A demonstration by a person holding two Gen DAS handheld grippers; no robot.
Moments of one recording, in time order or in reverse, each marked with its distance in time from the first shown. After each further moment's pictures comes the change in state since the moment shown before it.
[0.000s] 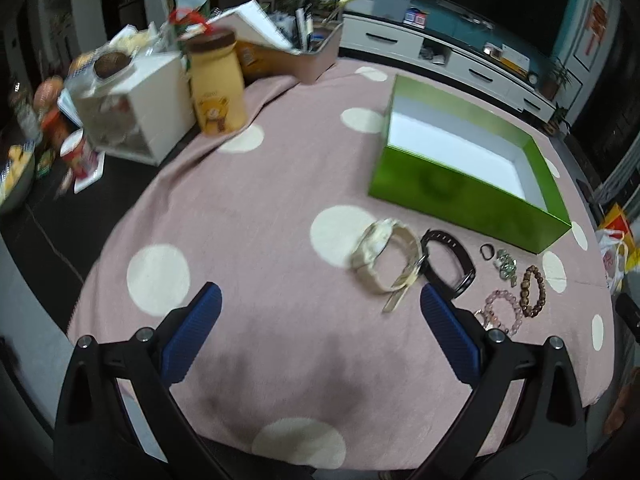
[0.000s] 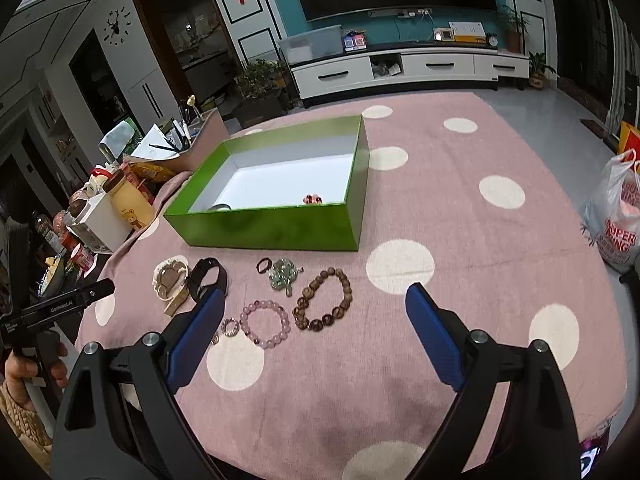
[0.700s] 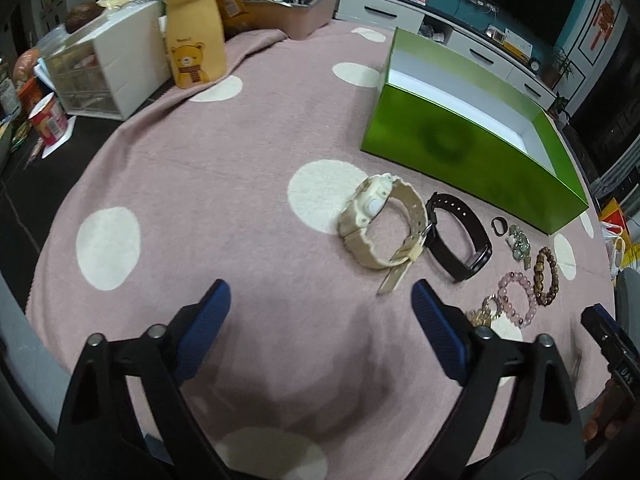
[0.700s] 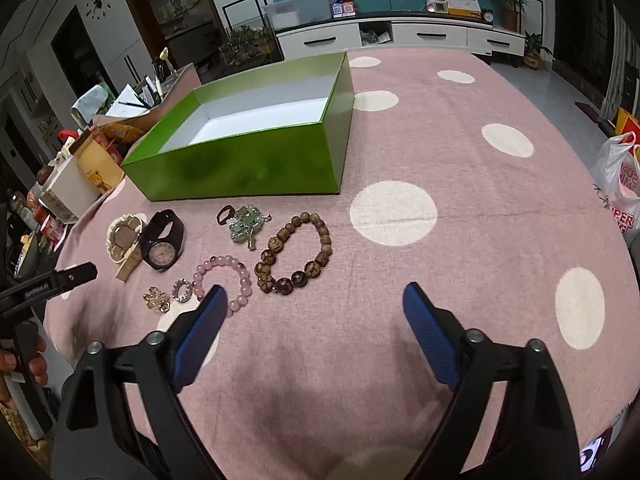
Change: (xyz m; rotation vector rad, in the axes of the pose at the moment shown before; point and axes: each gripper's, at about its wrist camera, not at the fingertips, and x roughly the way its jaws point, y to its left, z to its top) left arm 0.050 -0.017 -0.012 -0.006 0.093 -0.030; right arm 0.057 -0.010 -0.026 -0.013 0.111 -0.054
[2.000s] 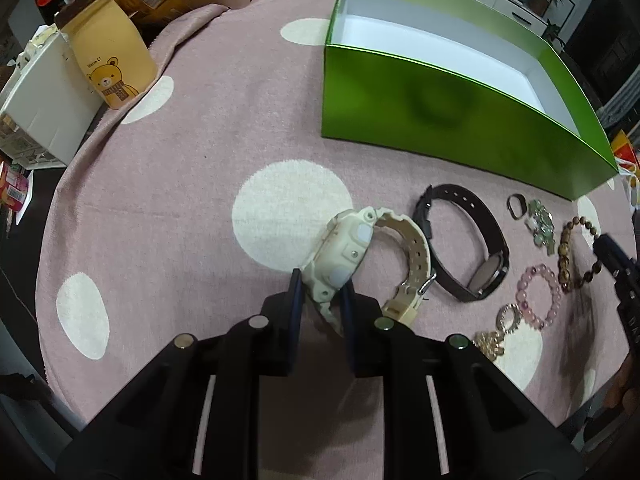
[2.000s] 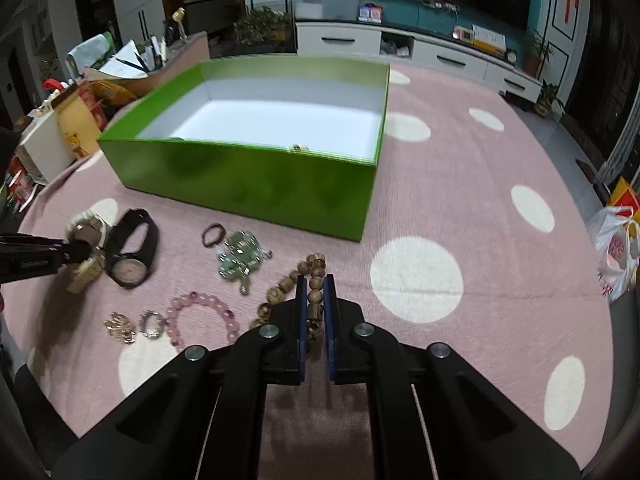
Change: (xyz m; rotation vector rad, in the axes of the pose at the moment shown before) left arm 0.050 -0.034 0.042 0.187 0.184 0.038; right arm 0.028 0.034 0.034 -0.207 -0.009 -0.110
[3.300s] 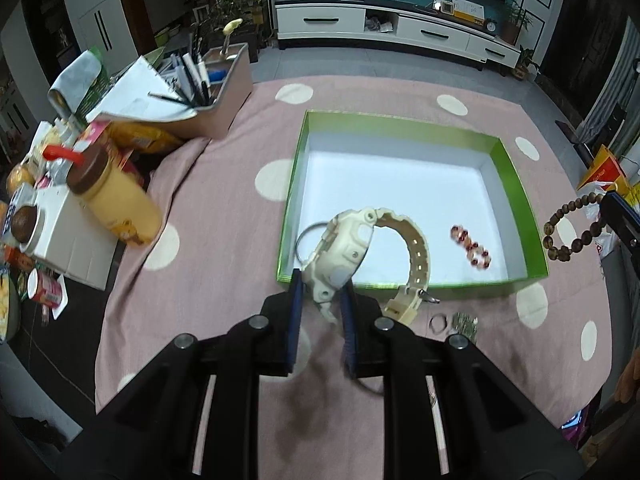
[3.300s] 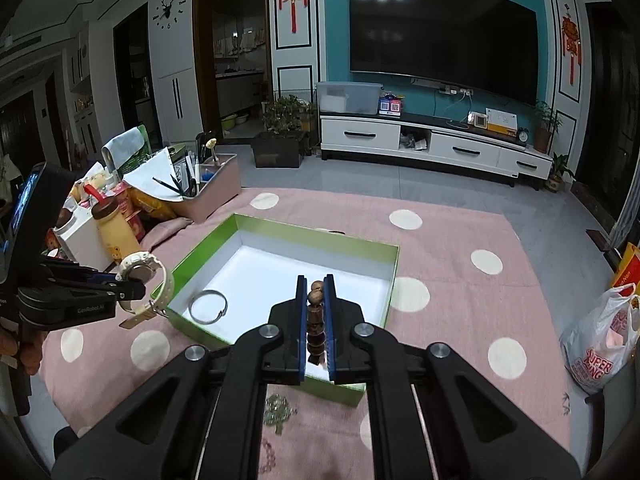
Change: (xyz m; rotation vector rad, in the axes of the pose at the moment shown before) left arm -0.093 -0.044 0.086 0.072 -0.205 0.004; right arm -0.064 -0.002 0.112 -0.039 -0.290 0.069
